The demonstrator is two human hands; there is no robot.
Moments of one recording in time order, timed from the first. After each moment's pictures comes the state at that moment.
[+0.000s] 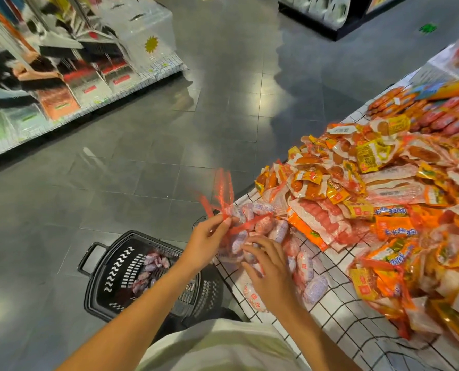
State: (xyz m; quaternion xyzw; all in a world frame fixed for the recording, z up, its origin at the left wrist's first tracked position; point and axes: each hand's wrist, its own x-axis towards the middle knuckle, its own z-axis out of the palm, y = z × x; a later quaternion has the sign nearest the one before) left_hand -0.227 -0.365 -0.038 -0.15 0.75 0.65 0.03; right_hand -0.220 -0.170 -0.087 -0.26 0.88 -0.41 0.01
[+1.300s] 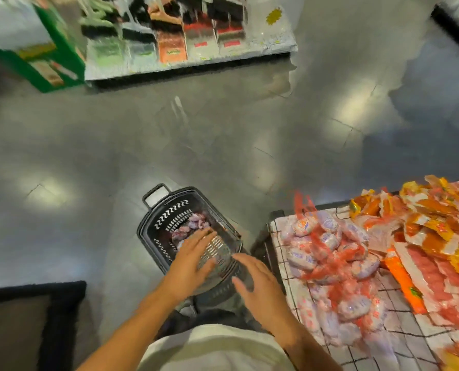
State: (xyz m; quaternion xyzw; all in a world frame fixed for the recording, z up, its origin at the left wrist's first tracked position) left_hand -0.036 -0.458 -0.072 -0.27 0.89 0.38 0.01; right_hand -0.156 -0.276 -0.100 -0.39 0.78 -0.36 0.33
